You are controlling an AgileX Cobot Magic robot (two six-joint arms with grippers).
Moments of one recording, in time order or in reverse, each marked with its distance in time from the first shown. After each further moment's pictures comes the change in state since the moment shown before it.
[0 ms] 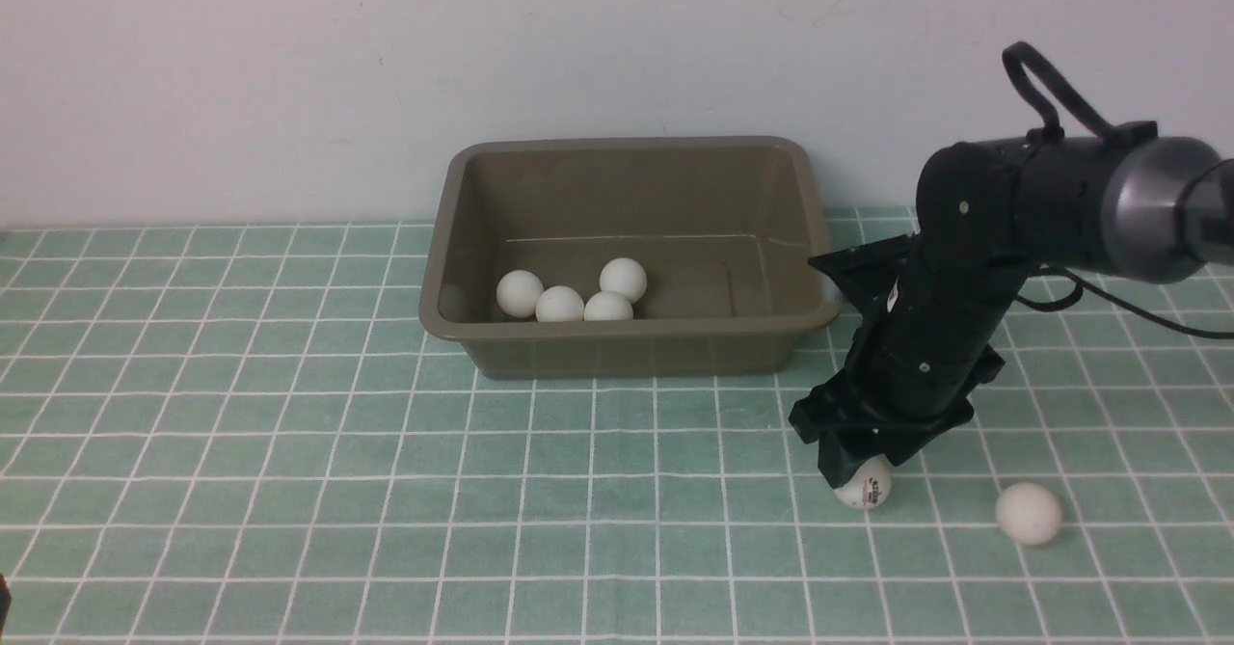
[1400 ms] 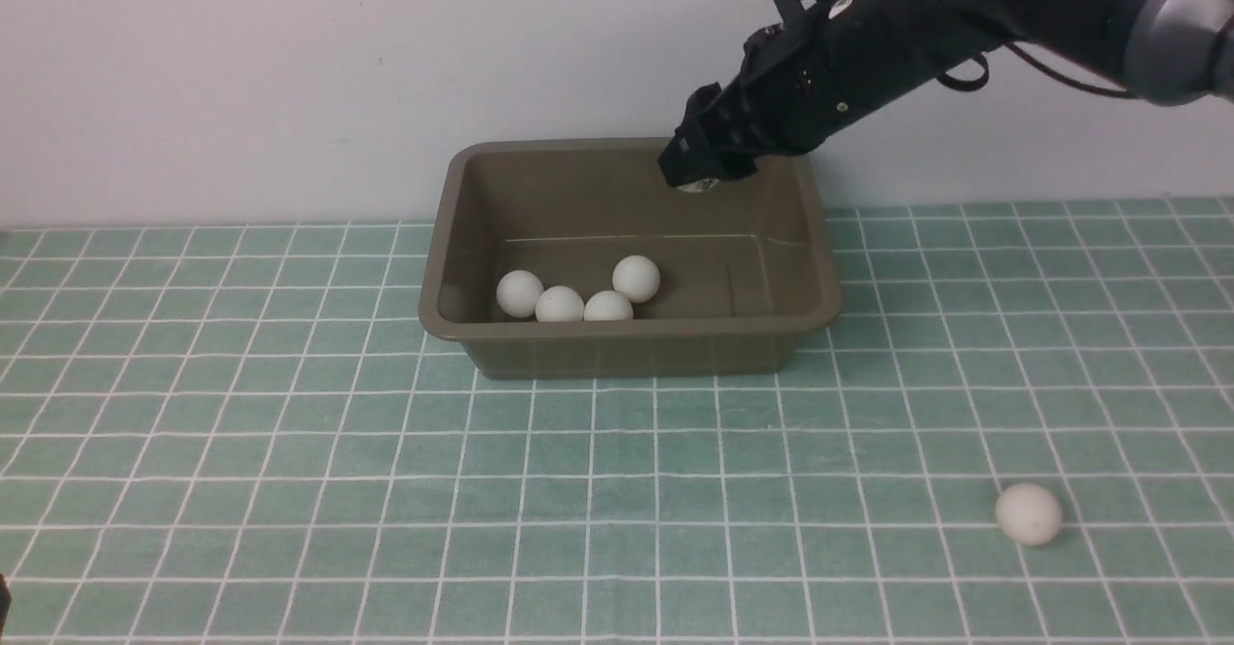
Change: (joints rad) right arm 0.001 0.028 -0.480 0.363 -0.100 -0.387; left arm 0.000 0.000 0.000 0.000 0.000 -0.002
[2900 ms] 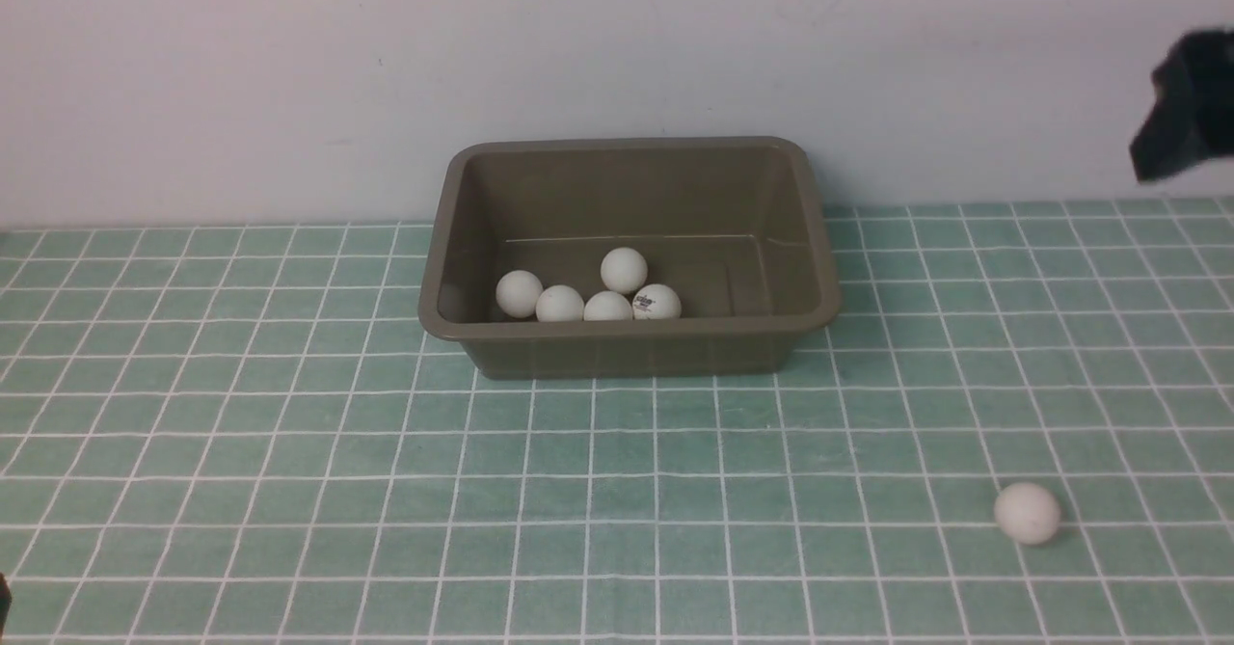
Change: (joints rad) right arm -0.312 -0.544 0.356 -0.454 0.317 0.442; left arm 0.000 0.000 0.000 0.000 0.000 0.000
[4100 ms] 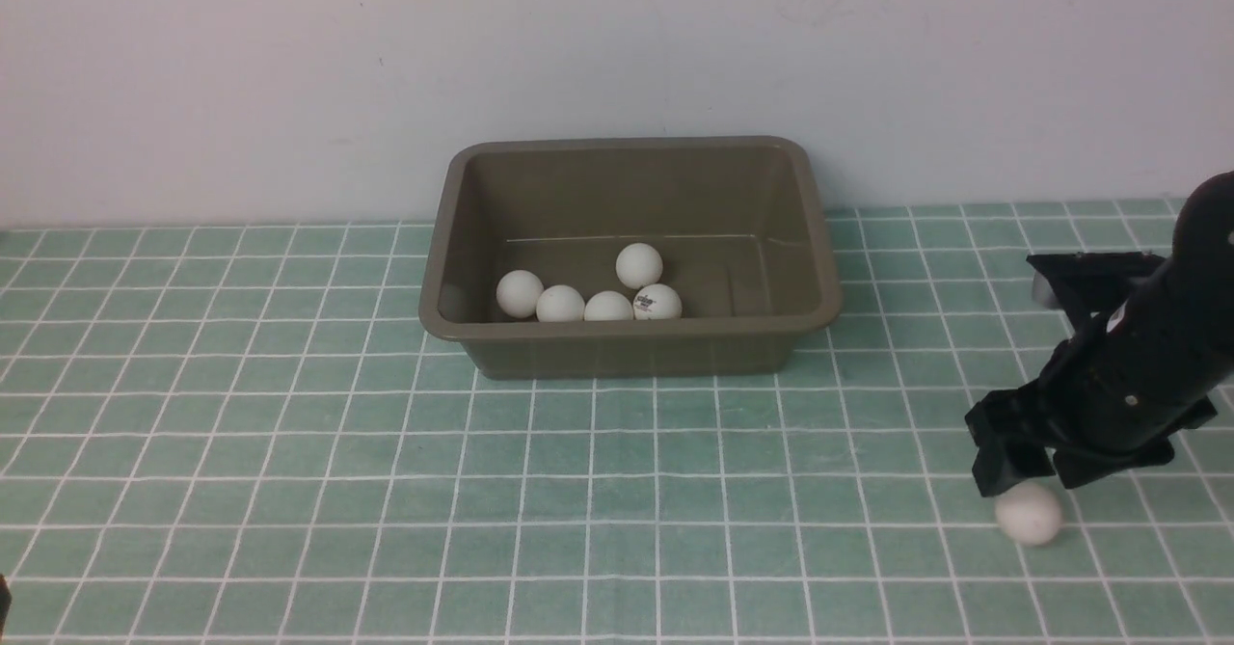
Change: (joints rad) right arm 0.051 0.271 0.453 0.136 -0.385 -0.085; left arm 0.000 0.000 0.000 0.000 0.000 0.000
